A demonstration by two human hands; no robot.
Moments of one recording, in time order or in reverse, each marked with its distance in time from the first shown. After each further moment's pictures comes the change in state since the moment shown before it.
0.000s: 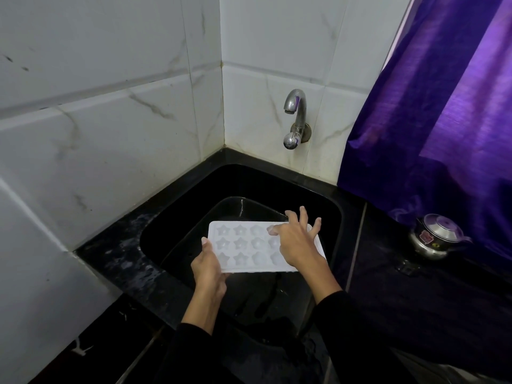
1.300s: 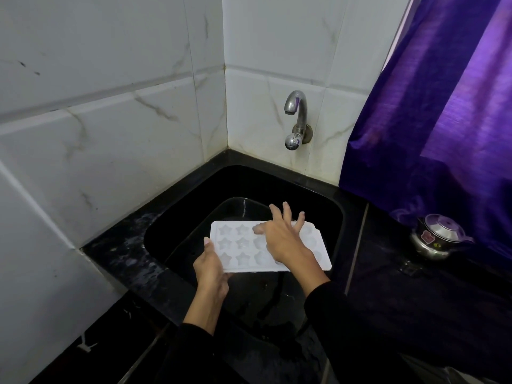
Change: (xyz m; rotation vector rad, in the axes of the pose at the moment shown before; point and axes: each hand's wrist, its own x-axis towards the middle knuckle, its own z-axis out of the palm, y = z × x) left_hand -0.004 -0.004 -0.001 0.014 0.024 0.009; right_hand -0.003 -0.025 -0.009 -0.020 -0.032 -0.144
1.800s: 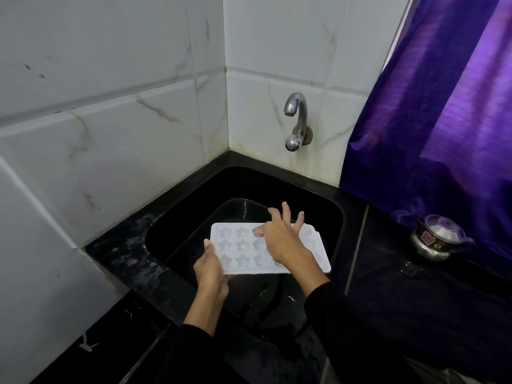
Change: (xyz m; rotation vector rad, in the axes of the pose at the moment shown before) left_hand -0.004 -0.002 -0.002 -0.009 0.001 0.001; right_hand -0.003 -0.002 -0.002 -0.024 0.001 -0.001
